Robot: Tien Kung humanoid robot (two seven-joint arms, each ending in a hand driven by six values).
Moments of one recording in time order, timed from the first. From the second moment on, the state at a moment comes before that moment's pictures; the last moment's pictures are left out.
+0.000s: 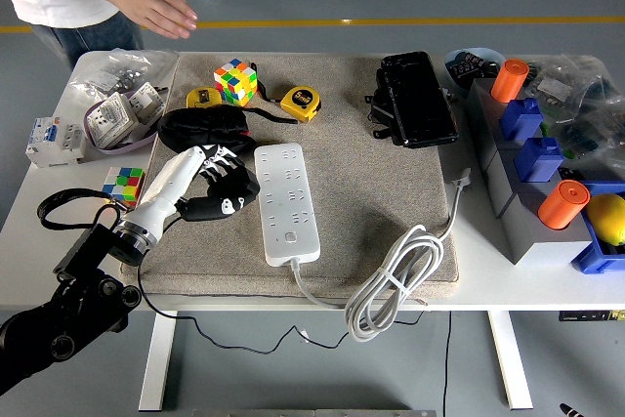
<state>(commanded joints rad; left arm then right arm) -0.41 0.32 -0.70 -1.10 1.48 0.45 -0.24 0.06 -0.28 0.60 0.35 -0.10 0.06 -0.05</state>
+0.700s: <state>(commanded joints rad) -0.54 0.30 -0.55 -0.99 1.43 0.43 -0.29 0.06 -0.28 0.60 0.35 -0.10 0.06 -0.05</state>
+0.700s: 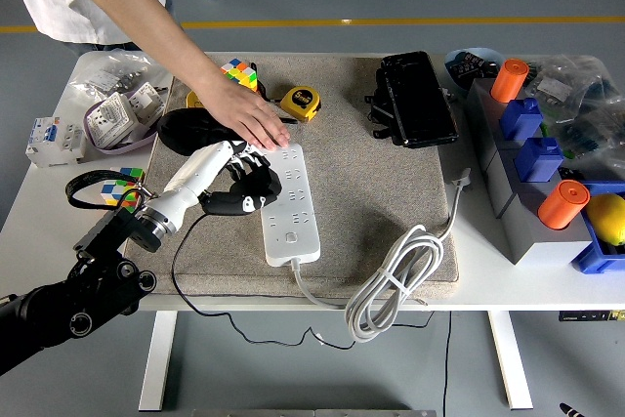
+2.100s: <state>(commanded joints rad) -0.57 0.29 -0.50 -0.91 1.43 0.44 -0.32 0.07 -0.28 0.60 0.35 -0.09 0.06 -0.05</state>
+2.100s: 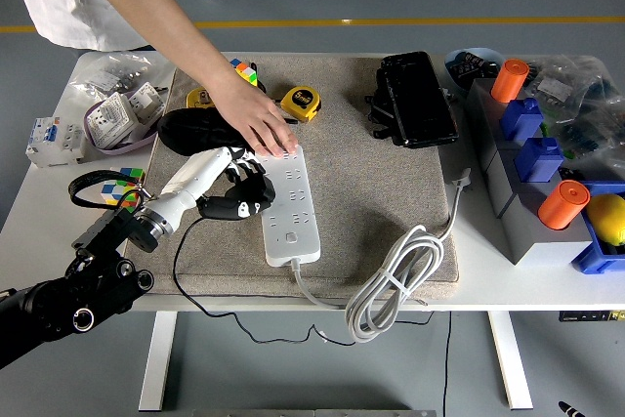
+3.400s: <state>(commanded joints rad) -0.58 0.28 -0.48 -0.88 1.43 0.44 -0.31 0.07 -0.28 0.59 0.35 -0.09 0.06 -0.05</state>
